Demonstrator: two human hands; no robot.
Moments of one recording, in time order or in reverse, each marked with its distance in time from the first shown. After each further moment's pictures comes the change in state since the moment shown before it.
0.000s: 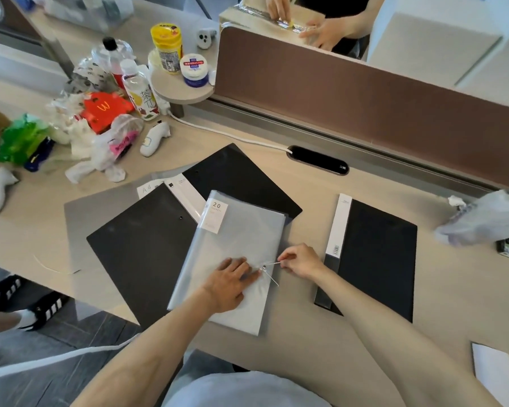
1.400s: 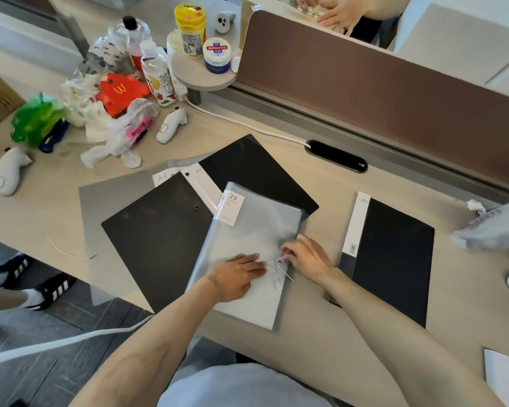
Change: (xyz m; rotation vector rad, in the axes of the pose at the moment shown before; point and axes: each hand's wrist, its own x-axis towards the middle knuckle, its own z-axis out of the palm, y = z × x) left_hand -0.006 -0.022 0.011 -0.249 0.039 0.080; right_hand 0.002 -0.020 0.014 -0.517 0.106 -0.414
